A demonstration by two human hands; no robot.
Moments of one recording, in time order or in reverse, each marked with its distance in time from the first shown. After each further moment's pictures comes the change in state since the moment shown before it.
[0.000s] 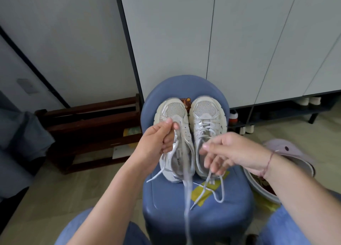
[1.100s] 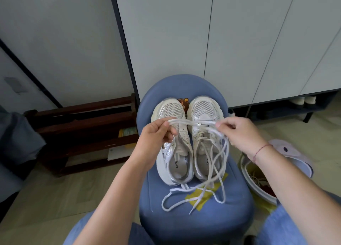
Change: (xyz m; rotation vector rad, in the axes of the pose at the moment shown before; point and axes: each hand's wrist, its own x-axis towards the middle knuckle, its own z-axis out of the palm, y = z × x) left_hand 0.025 -0.009 -0.007 0.182 0.177 0.014; right_hand 0.042 0.018 -0.037 -0.292 0.648 -0.209
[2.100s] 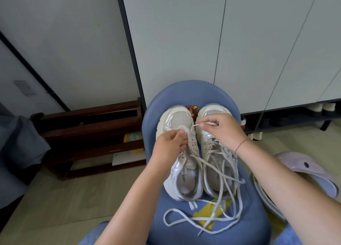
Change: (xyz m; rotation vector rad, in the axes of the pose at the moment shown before) left_hand 0.022 -0.005 0.021 0.065 0.142 -0.217; right_hand 0.061 -0.016 0.046 -0.060 -0.104 -0.216
